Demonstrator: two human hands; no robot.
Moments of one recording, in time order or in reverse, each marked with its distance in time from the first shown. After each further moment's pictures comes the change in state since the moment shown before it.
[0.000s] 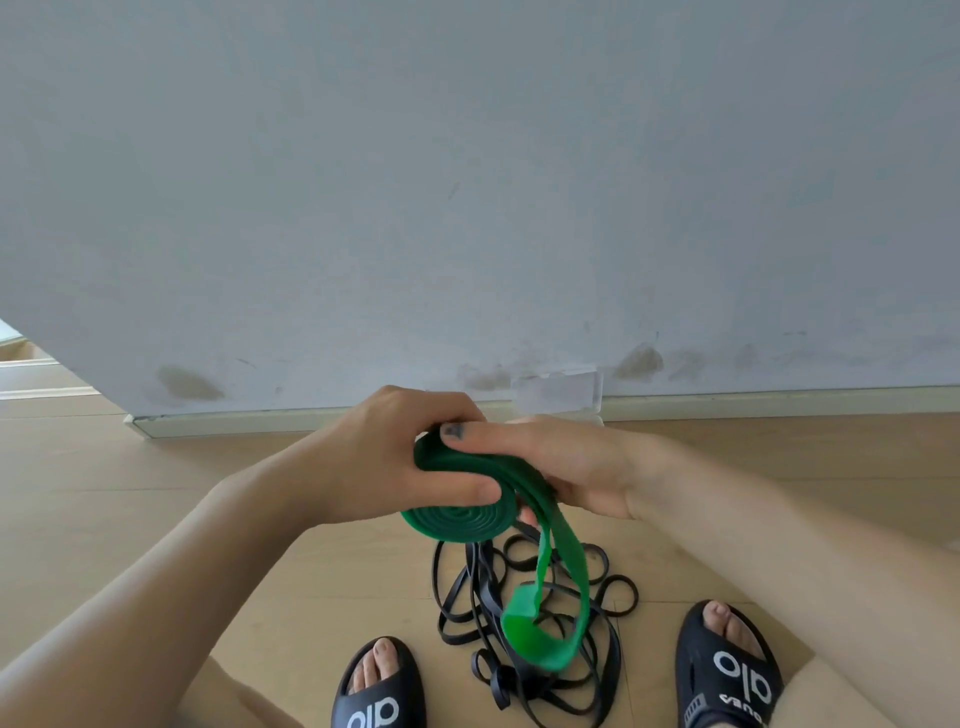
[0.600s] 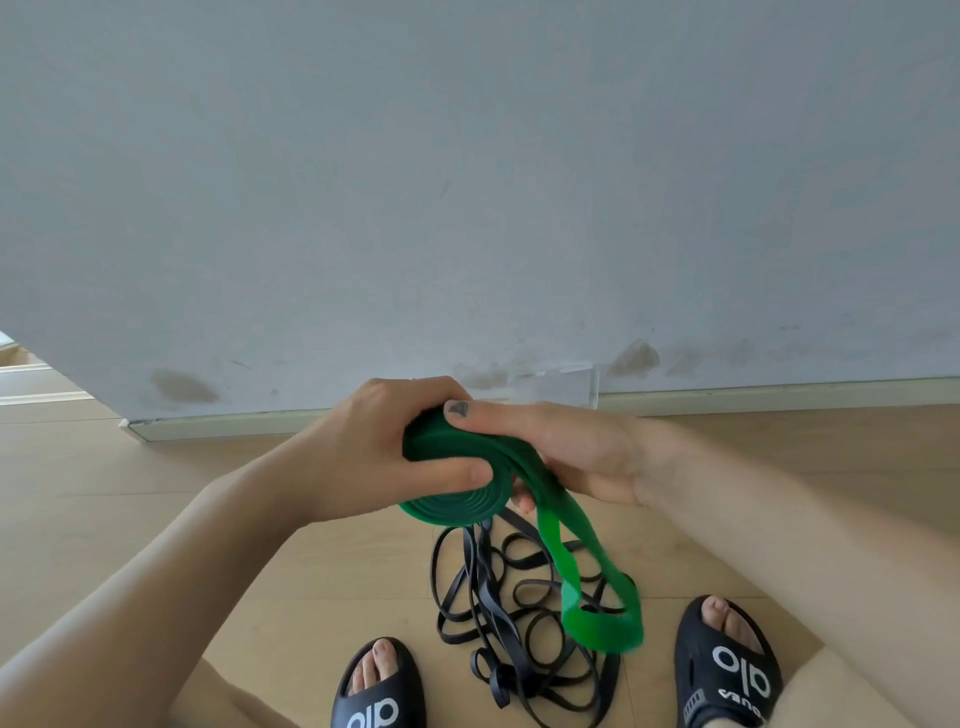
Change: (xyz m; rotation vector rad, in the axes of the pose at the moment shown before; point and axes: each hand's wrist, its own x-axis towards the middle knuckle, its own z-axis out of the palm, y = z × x) left_hand 0.000 0.002 -0.002 -0.061 0.073 0.007; right_hand 0.000 -0.001 -0.012 -0.035 -0.001 -0.030
